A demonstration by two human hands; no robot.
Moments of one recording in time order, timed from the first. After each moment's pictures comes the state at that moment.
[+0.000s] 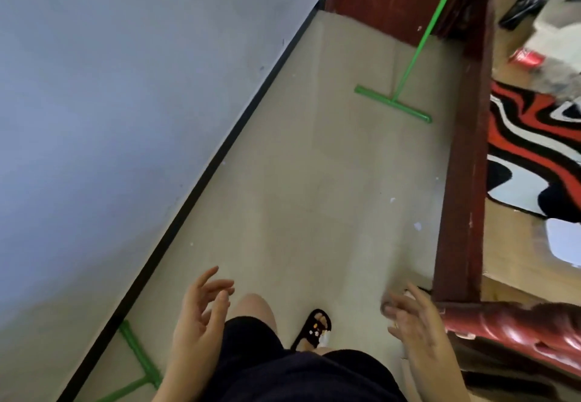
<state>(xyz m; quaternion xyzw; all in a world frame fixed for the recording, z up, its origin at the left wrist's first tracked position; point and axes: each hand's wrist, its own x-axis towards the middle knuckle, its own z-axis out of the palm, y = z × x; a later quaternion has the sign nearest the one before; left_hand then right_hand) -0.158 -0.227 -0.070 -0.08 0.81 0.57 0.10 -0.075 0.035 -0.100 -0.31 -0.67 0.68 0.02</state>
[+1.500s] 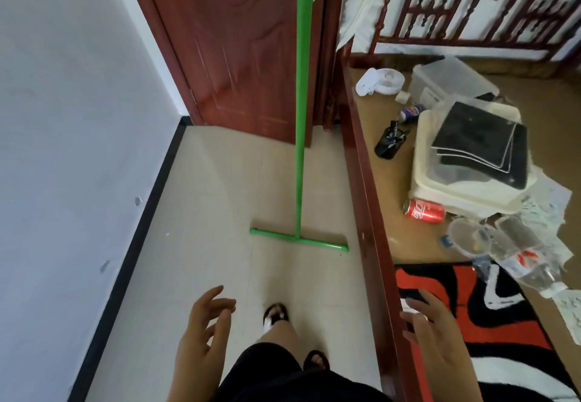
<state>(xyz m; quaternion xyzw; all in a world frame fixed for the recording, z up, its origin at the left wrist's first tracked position) -0.863 0.411 -0.089 0.12 0.82 0.55 0.15 -0.685 0.650 -0.095 -0.43 -0.65 0.59 0.19</state>
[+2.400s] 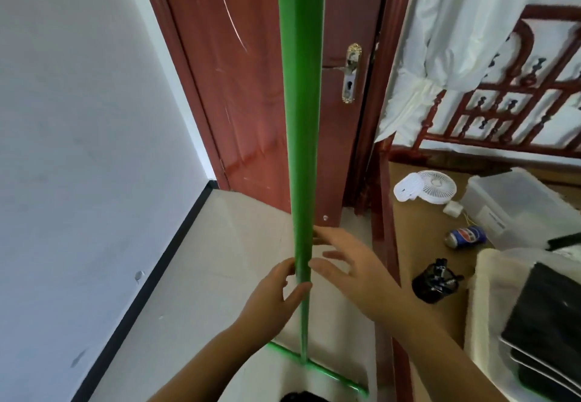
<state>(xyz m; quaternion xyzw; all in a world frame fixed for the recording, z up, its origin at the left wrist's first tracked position) -1.149 0.725 -0.042 0.28 0.85 0.42 0.18 -1.089 0.875 0.019 -0.02 -0.84 0.54 0.05</state>
